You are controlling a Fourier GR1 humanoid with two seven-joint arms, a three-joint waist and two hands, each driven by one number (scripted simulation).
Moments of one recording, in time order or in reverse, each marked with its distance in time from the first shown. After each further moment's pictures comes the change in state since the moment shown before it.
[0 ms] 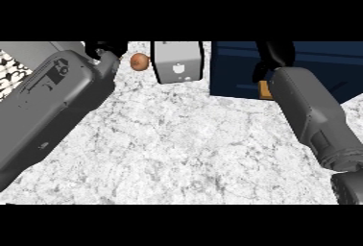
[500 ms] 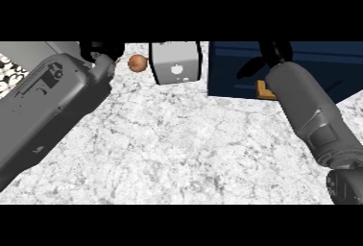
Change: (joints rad) left arm 0.024 0.017 0.004 -0.042 -0.004 0.001 0.020; right arm -0.025 0.020 -0.246 0.001 -0.264 0.148 -0.233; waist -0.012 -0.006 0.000
